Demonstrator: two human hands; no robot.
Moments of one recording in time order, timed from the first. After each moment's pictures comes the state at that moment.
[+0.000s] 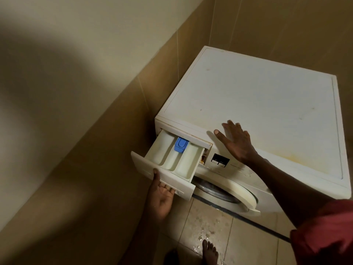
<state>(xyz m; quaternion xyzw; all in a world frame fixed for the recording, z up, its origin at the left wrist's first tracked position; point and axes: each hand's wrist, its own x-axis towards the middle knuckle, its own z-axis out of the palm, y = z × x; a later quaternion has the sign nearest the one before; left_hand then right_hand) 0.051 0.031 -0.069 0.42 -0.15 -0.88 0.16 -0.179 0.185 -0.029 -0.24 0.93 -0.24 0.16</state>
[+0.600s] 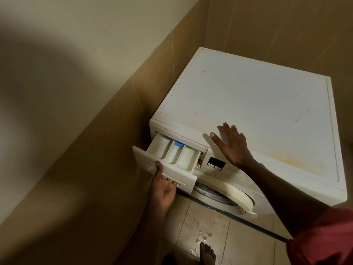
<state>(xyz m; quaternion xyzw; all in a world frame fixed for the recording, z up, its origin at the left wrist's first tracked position) 0.012 0.029 -0.080 0.39 -0.15 -0.89 0.16 -0.175 0.182 -0.028 -0.23 0.93 -0.24 0.16</state>
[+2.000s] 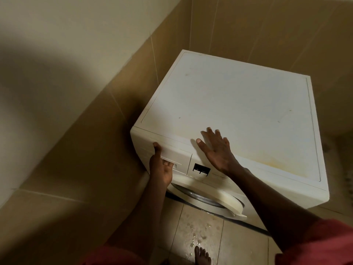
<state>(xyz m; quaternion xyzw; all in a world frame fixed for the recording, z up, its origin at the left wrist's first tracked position) -0.086 0.022 -0.084 0.43 -0.23 -0.86 0.16 -0.179 0.186 -0.025 -0.23 0.91 -0.28 0.20</state>
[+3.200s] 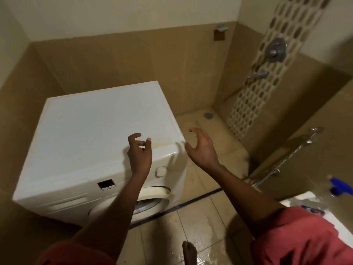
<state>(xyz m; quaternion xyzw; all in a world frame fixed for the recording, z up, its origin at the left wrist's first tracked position) -0.118 0.256 0.029 0.11 -0.79 -0.59 0.12 -0.077 0.443 0.067 0.06 0.90 -0.40 -0.12</state>
